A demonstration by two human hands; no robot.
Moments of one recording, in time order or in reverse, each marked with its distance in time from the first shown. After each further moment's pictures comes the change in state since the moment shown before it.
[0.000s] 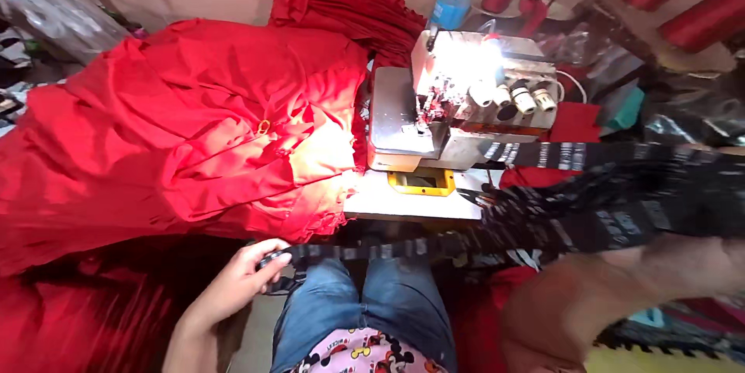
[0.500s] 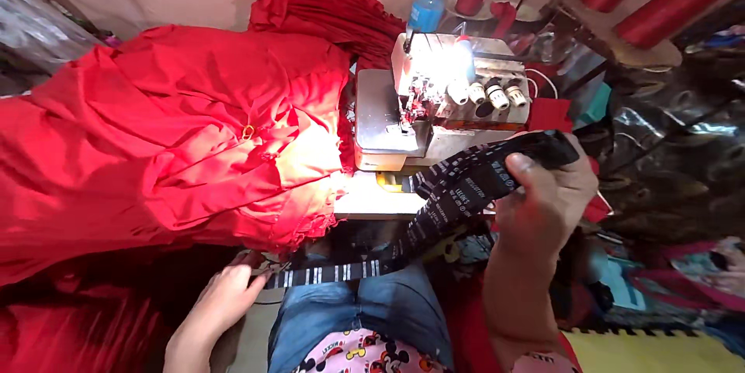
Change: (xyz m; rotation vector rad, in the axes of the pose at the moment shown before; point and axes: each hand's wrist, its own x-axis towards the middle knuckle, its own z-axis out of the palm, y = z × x) left_hand -0.001 -0.005 -0.005 0.547 -0.167 -0.396; right_hand -0.022 0.039 0.008 -0.216 -0.547 -0.035
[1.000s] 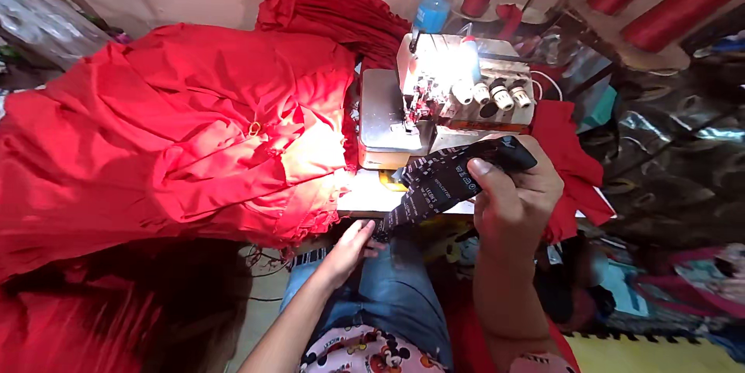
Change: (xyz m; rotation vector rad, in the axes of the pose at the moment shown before) left_hand 0.050 0.133 0.075 -1.175 -0.319 0.186; right_hand -0.008 -0.002 0.025 -0.009 -0.091 -0.010
